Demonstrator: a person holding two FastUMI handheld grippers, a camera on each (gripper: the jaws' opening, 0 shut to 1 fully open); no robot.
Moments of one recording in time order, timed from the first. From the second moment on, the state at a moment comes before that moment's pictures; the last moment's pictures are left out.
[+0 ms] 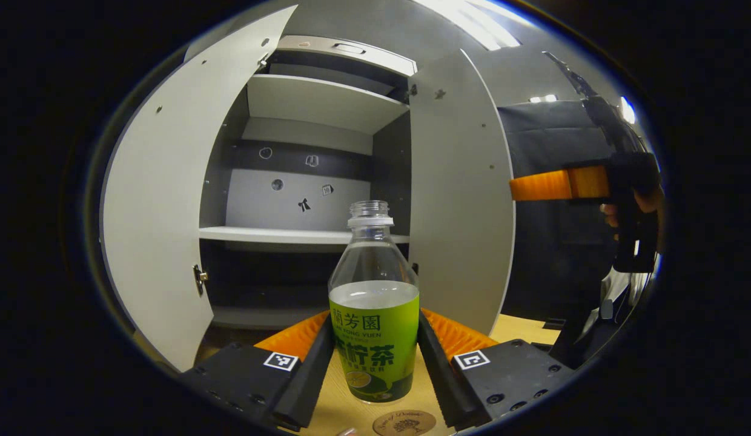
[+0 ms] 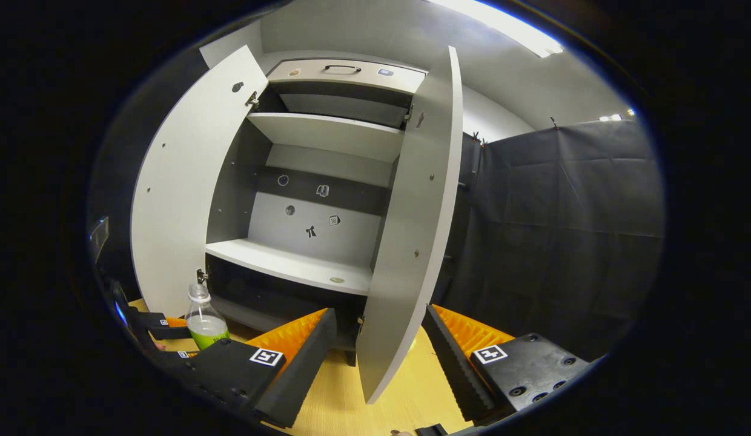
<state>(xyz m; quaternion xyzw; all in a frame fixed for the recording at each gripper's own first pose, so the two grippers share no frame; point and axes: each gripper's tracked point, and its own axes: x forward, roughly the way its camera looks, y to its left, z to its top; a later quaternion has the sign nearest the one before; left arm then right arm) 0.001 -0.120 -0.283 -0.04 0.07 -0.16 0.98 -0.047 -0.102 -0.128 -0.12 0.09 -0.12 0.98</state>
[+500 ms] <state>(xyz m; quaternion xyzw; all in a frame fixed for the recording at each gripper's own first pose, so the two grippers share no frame) -0.027 -0.150 -0.380 -0.04 0.09 -0.11 0.99 -0.055 -0.121 -0.214 -0.08 0.16 -0.09 0.98</state>
